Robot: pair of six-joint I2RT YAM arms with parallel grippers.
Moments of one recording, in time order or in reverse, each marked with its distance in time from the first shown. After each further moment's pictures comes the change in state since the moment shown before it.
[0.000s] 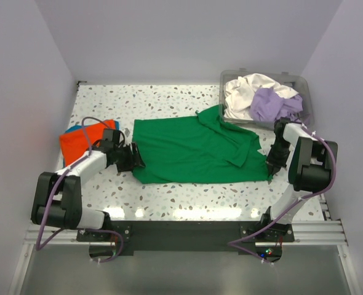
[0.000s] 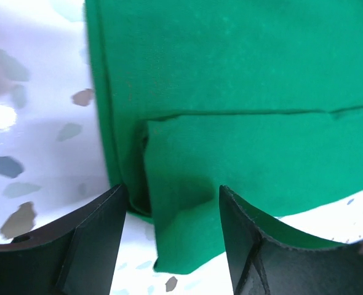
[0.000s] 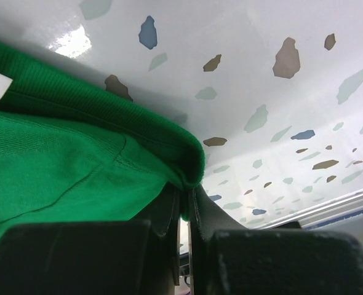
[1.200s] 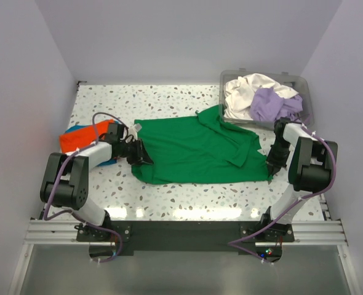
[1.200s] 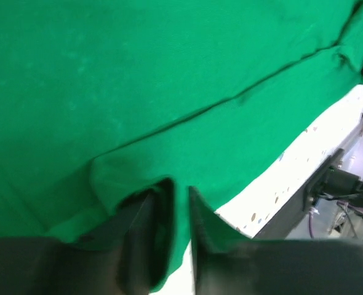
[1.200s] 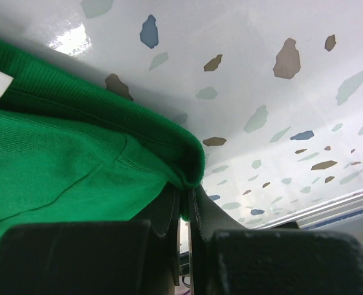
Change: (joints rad) left arm -0.004 0.197 0.090 0.101 0.362 0.051; right arm 0.000 0.000 0.000 -0.002 0.000 -0.011
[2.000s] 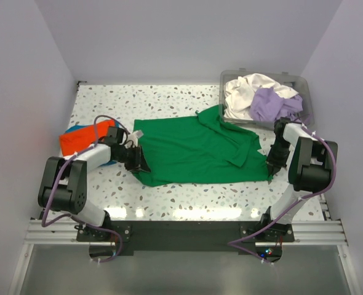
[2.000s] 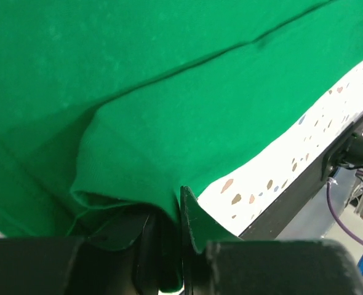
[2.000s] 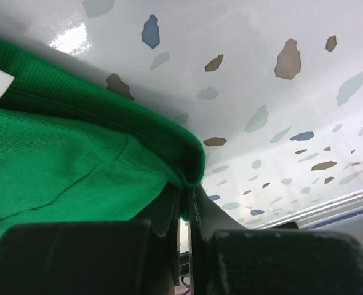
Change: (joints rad) left arm 0.000 -0.031 -0.024 -0.119 0.030 0.137; right arm 0.000 0.000 0.000 0.000 -0.002 -0.004
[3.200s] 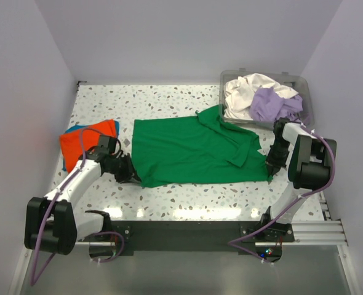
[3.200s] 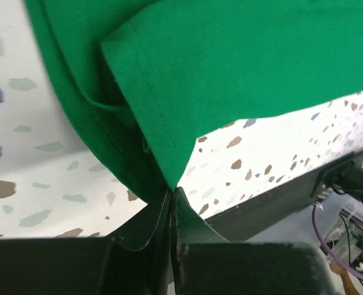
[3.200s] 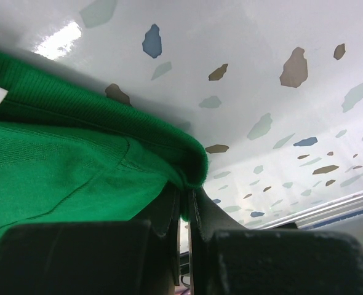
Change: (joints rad) left arm 0.000 -0.364 -0.096 -0.292 -0.191 -0.214; right arm 0.000 0.031 0.010 -0.001 0.001 -0.003
